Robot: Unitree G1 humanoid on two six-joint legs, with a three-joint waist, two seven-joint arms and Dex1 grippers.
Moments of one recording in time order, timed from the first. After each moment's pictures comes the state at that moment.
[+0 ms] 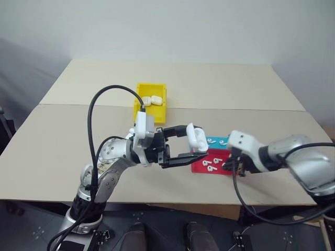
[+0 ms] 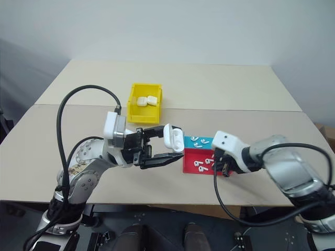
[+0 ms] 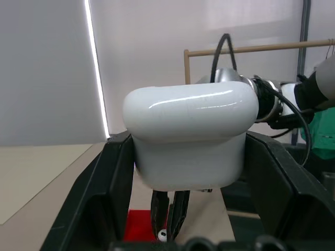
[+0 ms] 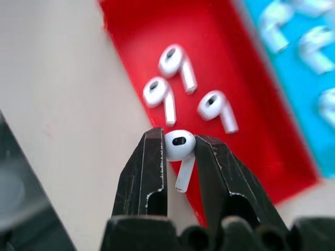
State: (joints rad) left arm -0.44 0.35 -0.14 -0.40 -0.67 0.37 -0.96; right arm -0.42 -0.97 0.06 -0.49 0.26 1.08 1.07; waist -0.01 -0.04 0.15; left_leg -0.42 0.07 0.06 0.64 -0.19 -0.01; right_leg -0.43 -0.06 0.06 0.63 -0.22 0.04
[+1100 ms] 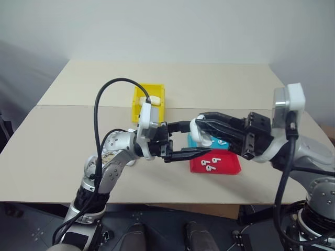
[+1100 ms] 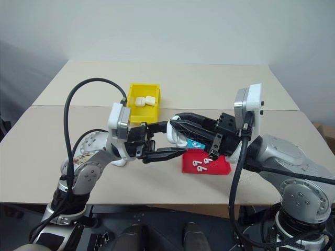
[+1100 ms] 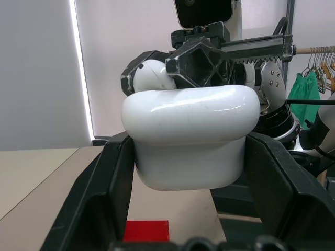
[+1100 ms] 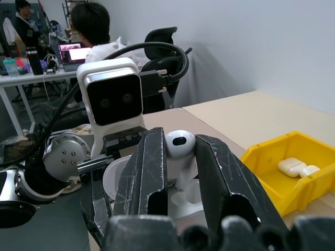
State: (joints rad) left arm -0.52 0.35 -0.15 -0.34 -0.69 0.42 -1.00; right arm -0.41 -0.58 -0.33 -0.74 1.12 0.92 0.55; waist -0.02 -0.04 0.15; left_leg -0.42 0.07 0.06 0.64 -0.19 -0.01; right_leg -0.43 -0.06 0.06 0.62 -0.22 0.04
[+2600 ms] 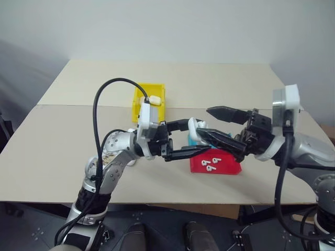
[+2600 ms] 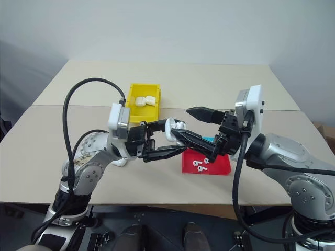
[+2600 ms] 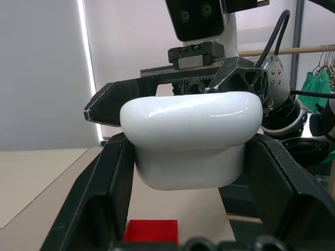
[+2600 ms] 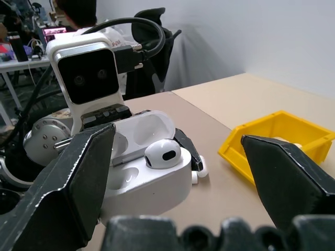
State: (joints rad) left arm -0.51 0.32 -0.14 -0.32 -0.65 0.39 -1.00; right arm -0.37 -0.73 -0.26 -0.64 1.18 0.80 0.53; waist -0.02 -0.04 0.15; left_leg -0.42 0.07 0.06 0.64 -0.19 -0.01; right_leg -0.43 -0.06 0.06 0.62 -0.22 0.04
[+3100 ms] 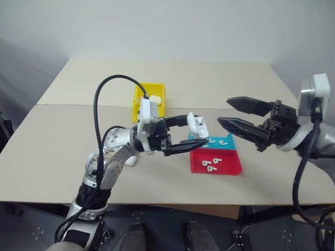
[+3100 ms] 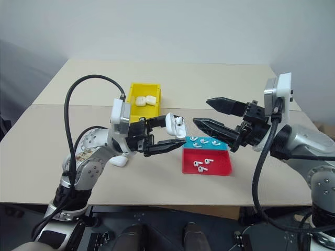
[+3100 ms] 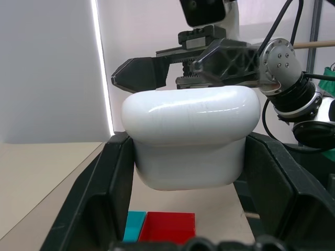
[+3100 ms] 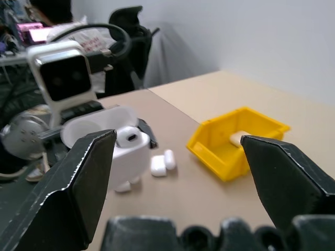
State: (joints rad) left arm -0.54 0.33 -0.13 -0.28 -0.63 0.39 -0.98; right arm -0.37 -0.88 -0.34 -0.49 1.08 0.77 0.67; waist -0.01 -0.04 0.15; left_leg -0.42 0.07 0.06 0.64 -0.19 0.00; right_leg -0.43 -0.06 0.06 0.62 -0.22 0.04
